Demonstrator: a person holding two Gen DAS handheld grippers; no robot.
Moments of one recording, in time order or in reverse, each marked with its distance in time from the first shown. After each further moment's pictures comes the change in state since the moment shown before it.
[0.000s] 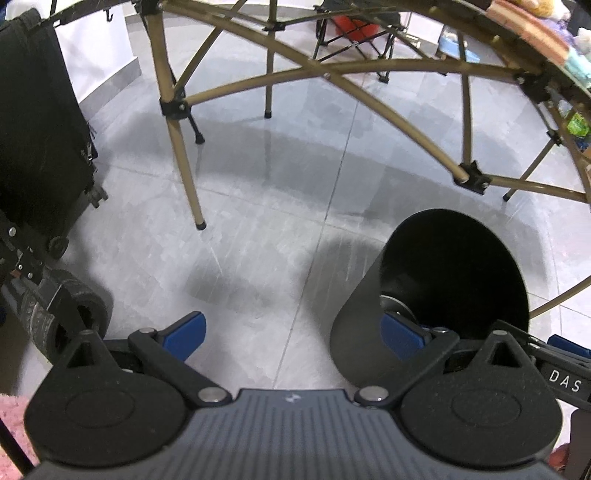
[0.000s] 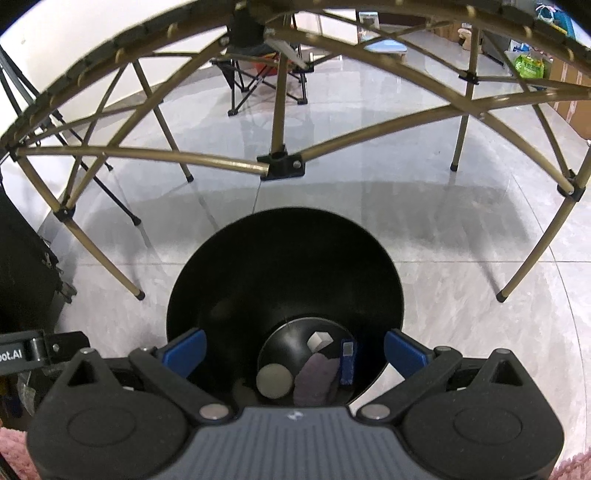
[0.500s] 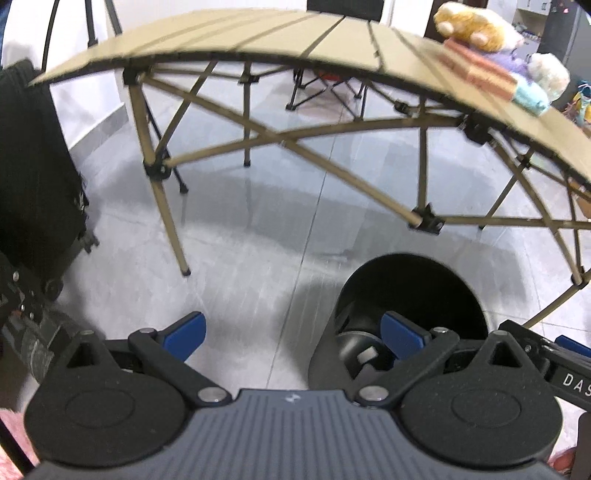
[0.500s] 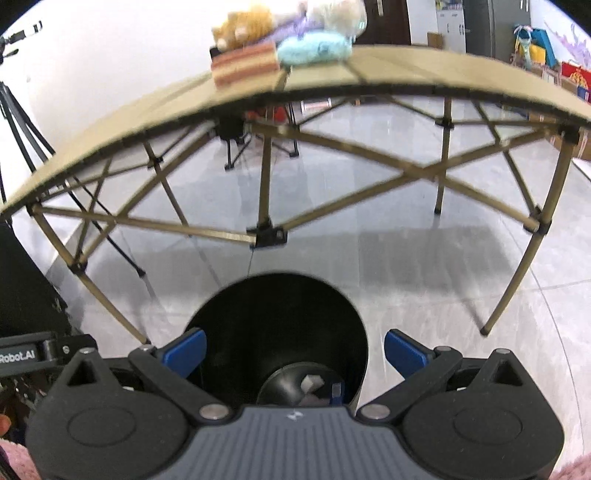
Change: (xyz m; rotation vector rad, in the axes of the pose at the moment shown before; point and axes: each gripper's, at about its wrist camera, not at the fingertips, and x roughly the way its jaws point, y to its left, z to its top) left arm -0.044 -0.027 0.011 0.044 -0.146 -0.037; right arm -0.056 -0.022 0.015 0.031 -0.172 0.010
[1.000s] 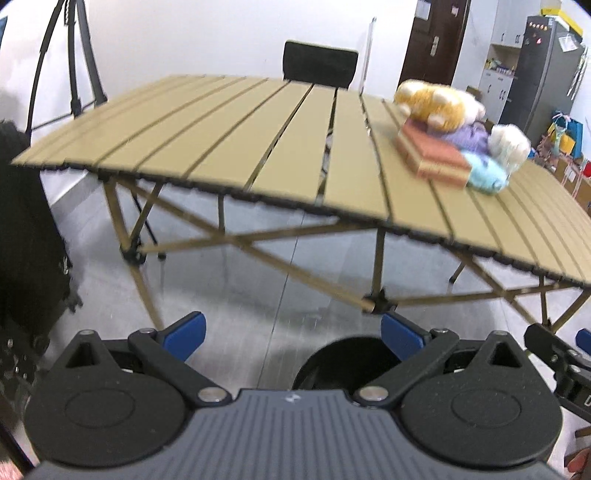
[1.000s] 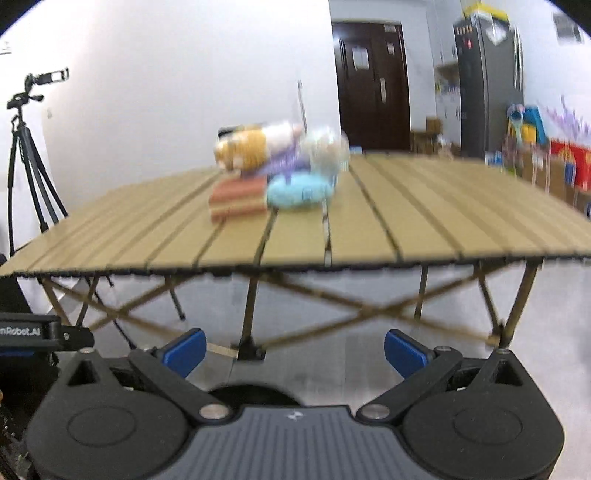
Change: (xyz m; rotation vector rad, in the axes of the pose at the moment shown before) left arm -0.037 -0.034 0.057 0.017 -0.168 -0.058; right arm -0.059 -0.018 0.055 -0.088 -0.296 -0.031
